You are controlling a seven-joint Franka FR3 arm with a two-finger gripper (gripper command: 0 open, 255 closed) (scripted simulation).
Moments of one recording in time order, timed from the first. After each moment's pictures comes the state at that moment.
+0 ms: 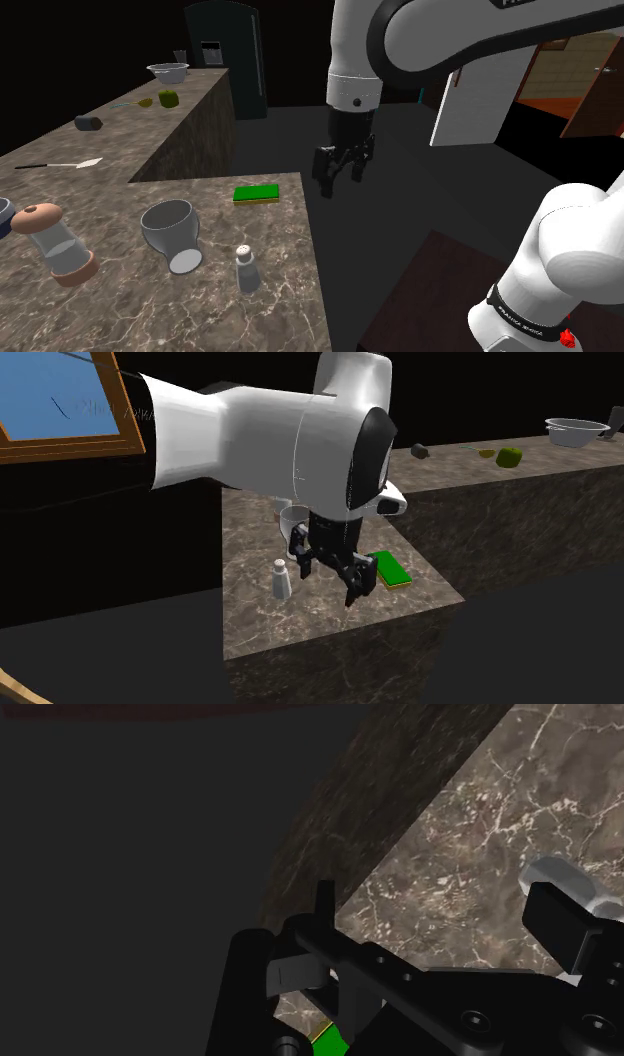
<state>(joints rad) 0.06 -0.50 0.32 -2.33 0.22 1.87 0.36</state>
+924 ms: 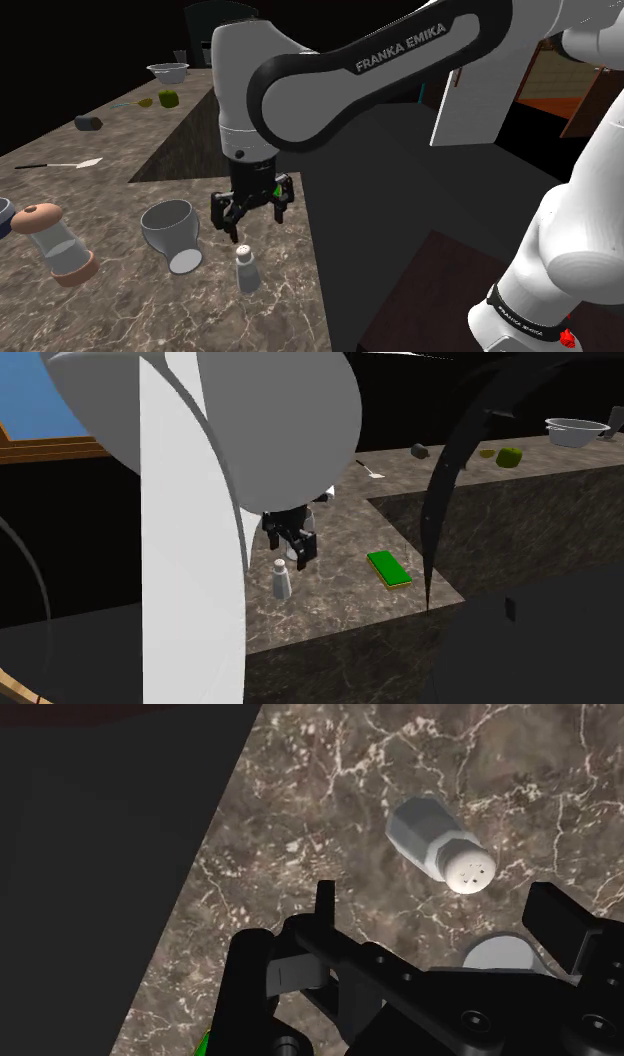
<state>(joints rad) 0.07 0.03 0.55 -1.99 0.06 2.05 0.80</state>
